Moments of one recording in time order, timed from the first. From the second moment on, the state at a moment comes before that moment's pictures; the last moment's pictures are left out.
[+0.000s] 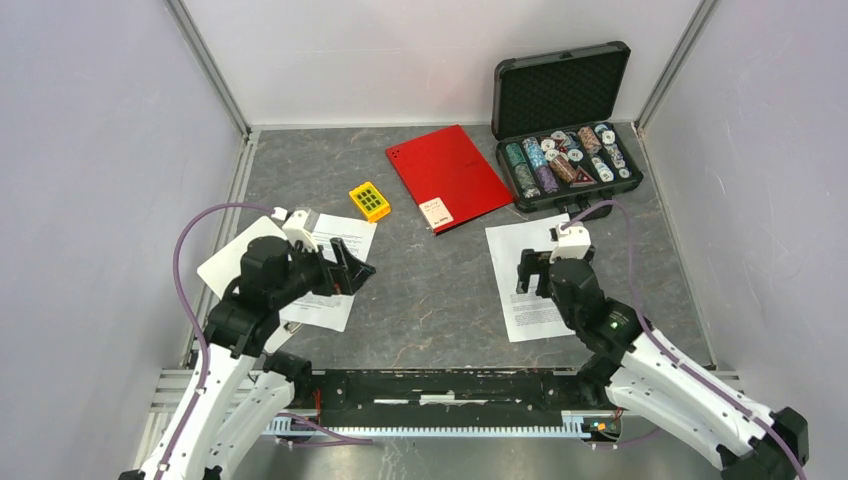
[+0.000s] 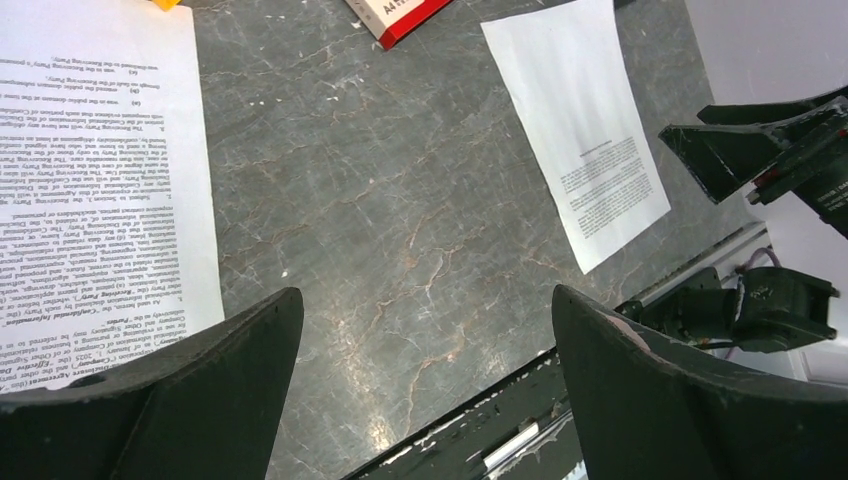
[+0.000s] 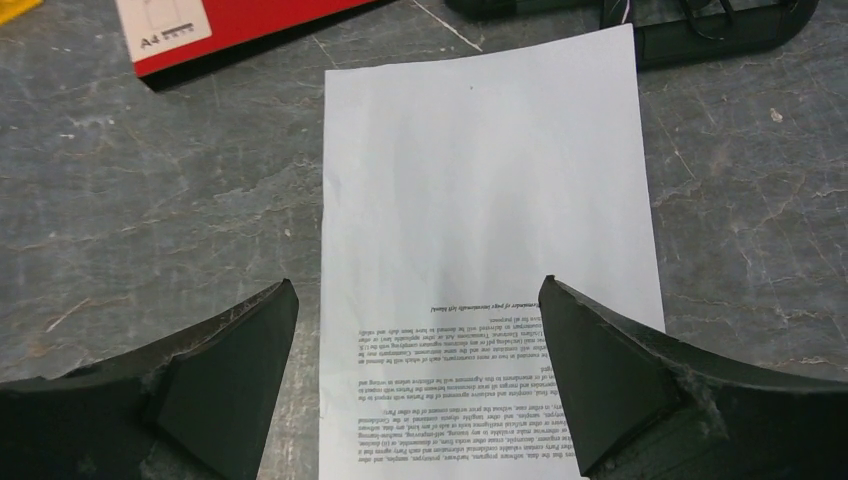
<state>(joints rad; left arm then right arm) -0.33 0.58 0.75 -0.64 0.30 -0.43 0.72 0.63 0.46 -0.33 0.52 0.37</state>
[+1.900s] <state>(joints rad) -0.33 0.72 0.74 -0.68 0.05 -0.59 0.66 2.00 0.69 1.08 0.33 1.25</state>
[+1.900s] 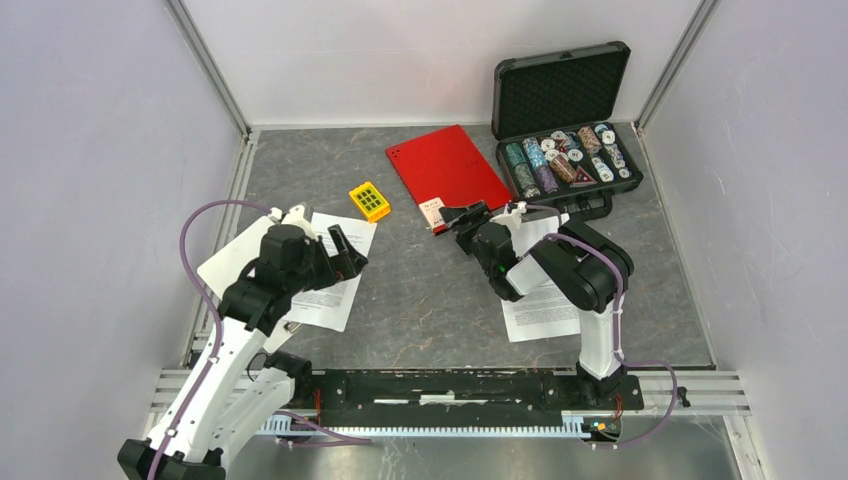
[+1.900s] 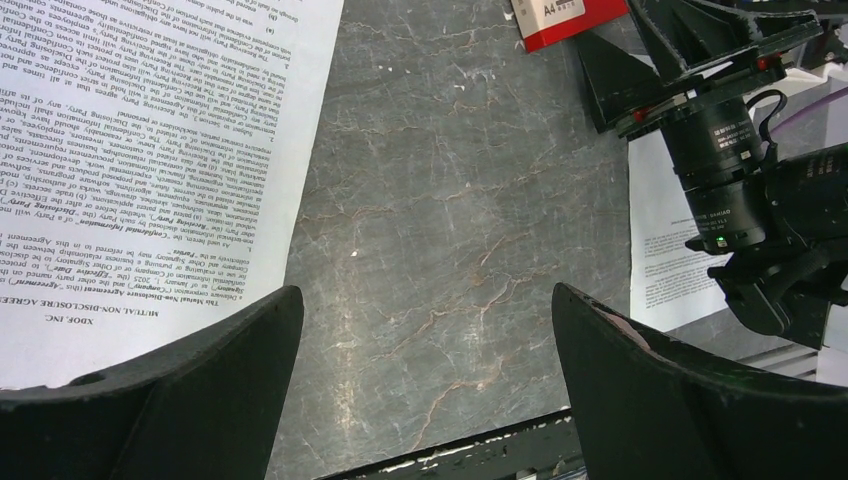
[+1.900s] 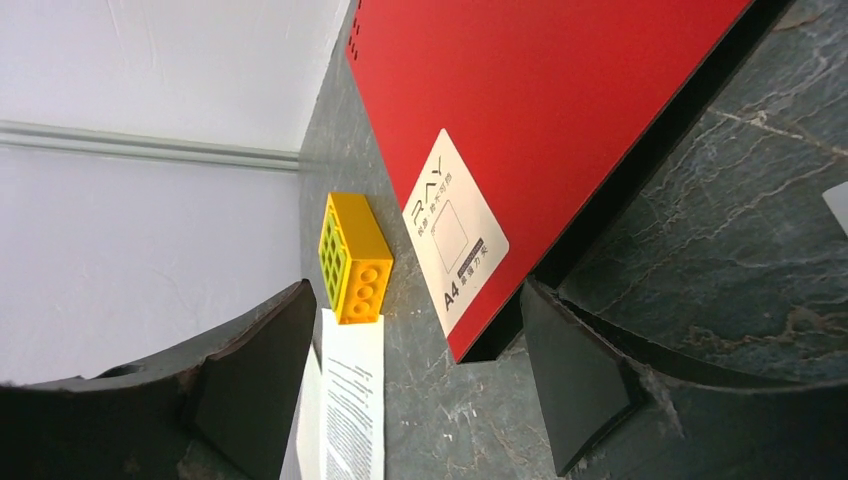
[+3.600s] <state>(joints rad) -0.33 0.67 0.74 -0.68 0.03 -0.59 0.62 2.18 0.73 1.31 0.27 1.32</state>
